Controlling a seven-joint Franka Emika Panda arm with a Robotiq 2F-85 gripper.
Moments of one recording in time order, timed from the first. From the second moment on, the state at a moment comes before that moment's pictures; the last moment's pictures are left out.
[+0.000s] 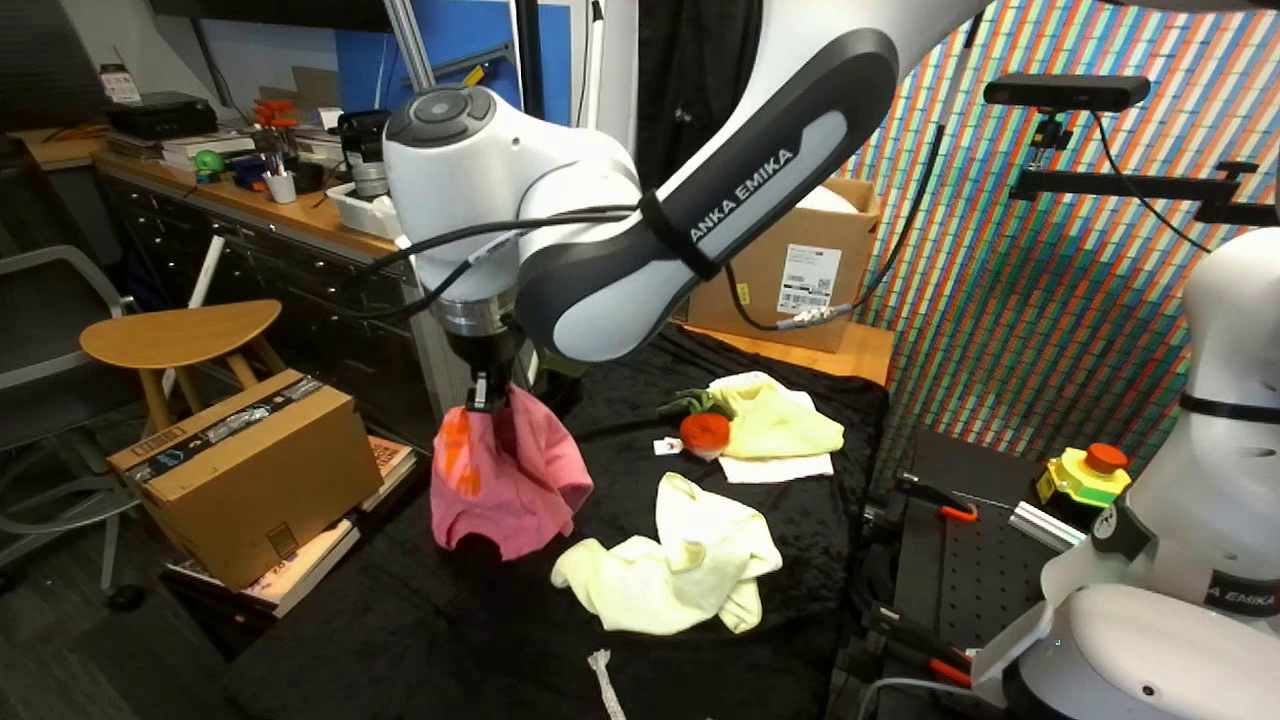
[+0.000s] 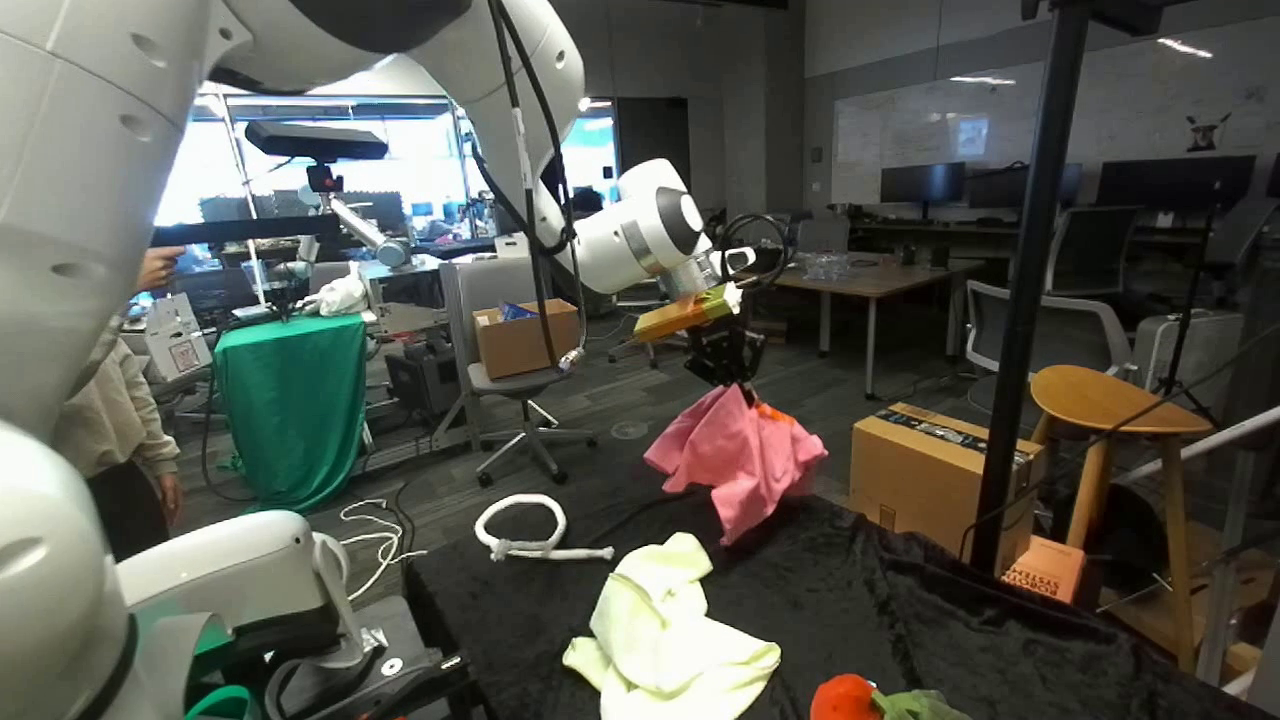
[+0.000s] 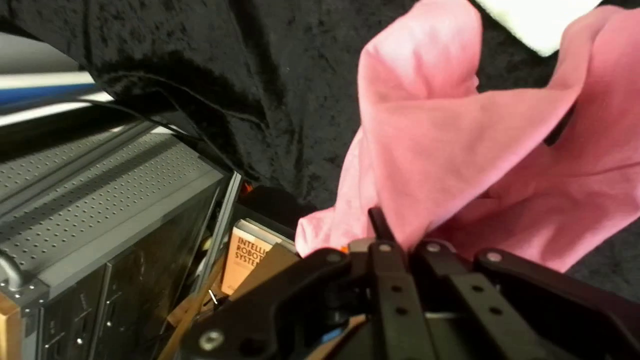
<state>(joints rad) 0.42 0.49 -0.06 -1.78 -0.50 2.38 0.20</state>
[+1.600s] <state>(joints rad) -0.07 0.27 -0.20 -2.18 -0.42 2.48 0.22</state>
